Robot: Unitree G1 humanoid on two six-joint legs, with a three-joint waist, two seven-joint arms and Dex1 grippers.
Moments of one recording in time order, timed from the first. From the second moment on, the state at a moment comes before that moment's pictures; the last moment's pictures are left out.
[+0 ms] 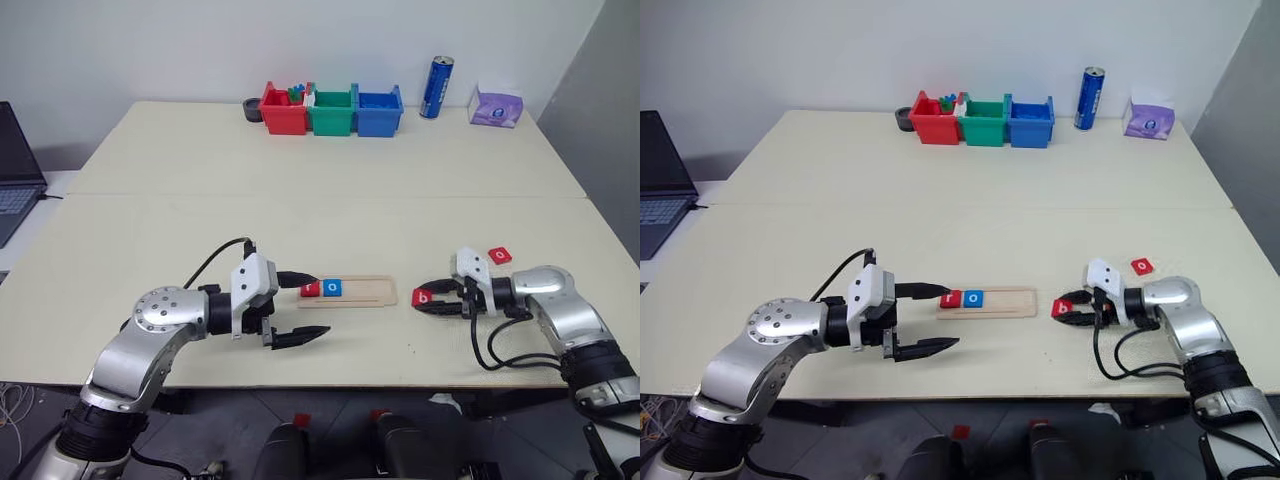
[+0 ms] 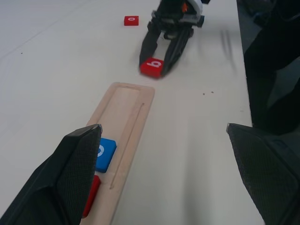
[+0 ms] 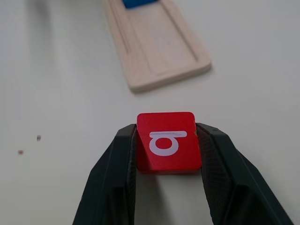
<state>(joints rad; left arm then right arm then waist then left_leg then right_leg) -0.20 0.73 -0.03 -0.31 -0.43 0.38 -1.08 -0.56 -0.63 0.18 0.29 0.21 0.21 1.28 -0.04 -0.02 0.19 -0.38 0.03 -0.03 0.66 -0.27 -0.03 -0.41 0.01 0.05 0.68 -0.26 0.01</state>
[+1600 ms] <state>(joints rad) -0.14 0.83 0.09 -0.20 -0.43 0.30 -1.15 -0.81 -0.34 0.34 0.68 0.02 -0.05 1.28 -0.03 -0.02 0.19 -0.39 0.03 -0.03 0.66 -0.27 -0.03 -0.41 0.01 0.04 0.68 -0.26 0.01</state>
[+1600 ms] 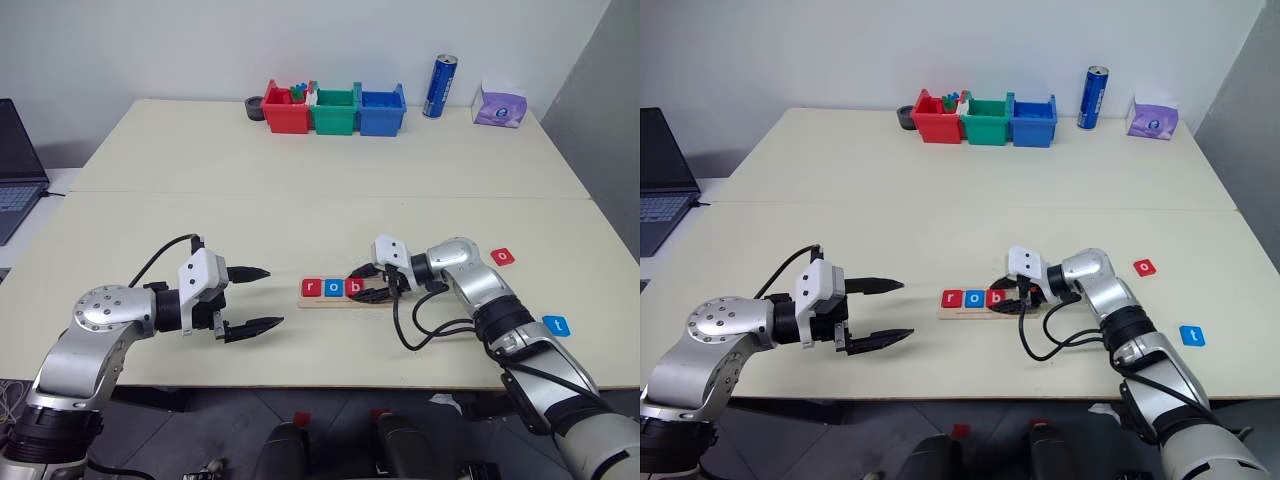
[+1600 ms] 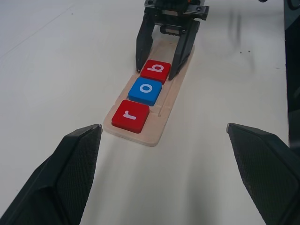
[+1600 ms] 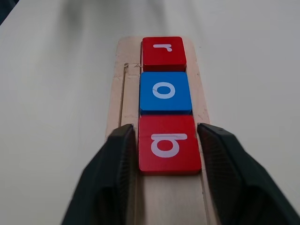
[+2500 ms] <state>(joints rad) -0.37 0.43 -0.17 -0.28 -0.39 0.40 -0.88 -0.43 -0.58 -0.19 0.16 0.09 0.51 0.61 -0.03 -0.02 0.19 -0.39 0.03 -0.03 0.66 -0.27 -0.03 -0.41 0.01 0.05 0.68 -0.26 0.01</state>
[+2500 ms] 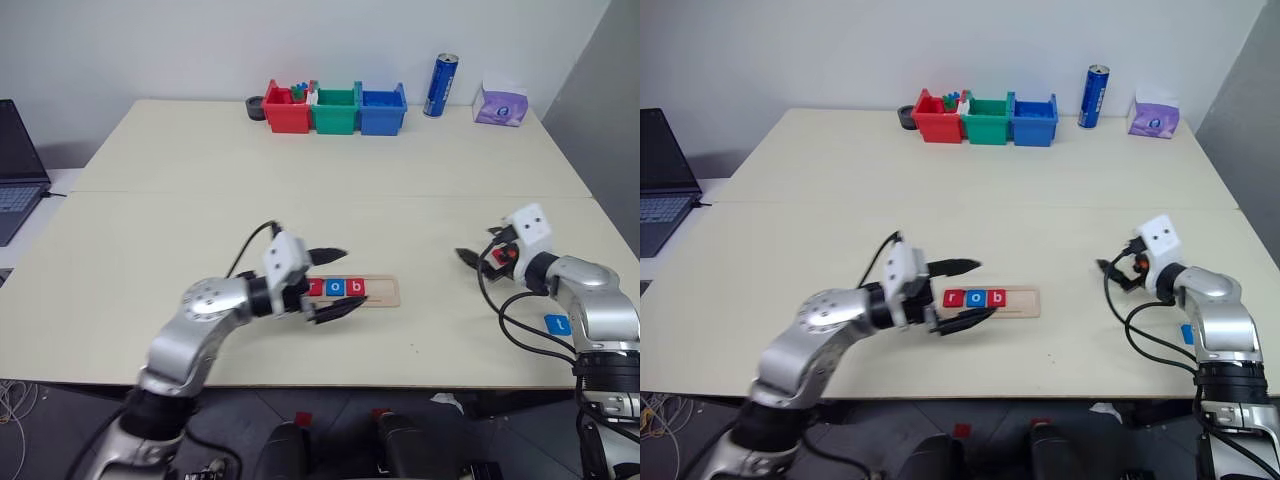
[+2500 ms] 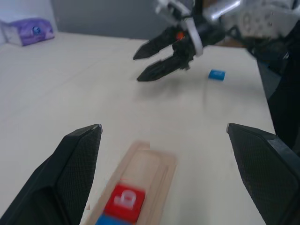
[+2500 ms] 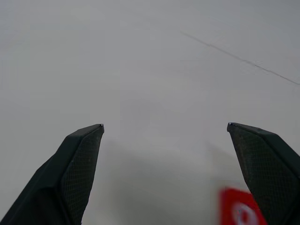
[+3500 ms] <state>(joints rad) -0.44 0.38 -0.21 -0.20 -0.34 0.43 -0.86 -0.41 -0.49 -0.22 0.05 0.18 0.82 0.36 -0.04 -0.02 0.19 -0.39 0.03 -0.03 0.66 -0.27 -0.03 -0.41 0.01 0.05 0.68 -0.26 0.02</state>
